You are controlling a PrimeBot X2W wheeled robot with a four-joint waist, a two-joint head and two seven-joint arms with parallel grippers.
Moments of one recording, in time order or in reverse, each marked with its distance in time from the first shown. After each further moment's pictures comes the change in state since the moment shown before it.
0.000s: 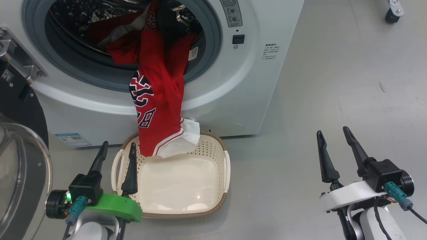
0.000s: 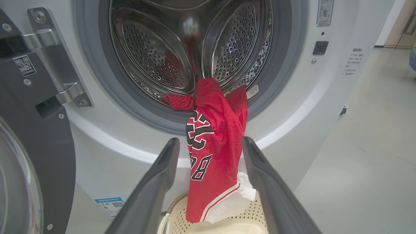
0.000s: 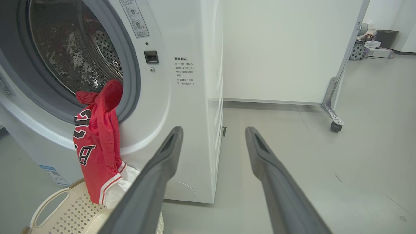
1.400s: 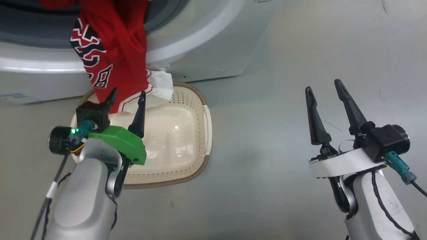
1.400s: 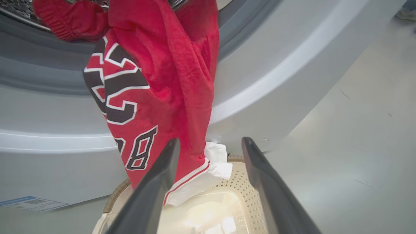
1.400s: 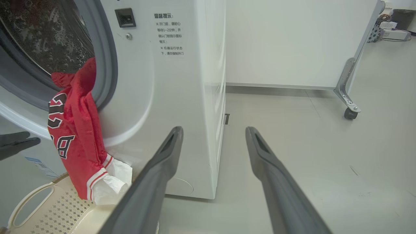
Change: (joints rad) left arm -0.317 0.000 -0.057 0.135 -0.028 -0.043 0.204; right arm -0.152 0.004 0.061 -0.094 0.002 0.010 0.000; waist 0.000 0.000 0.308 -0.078
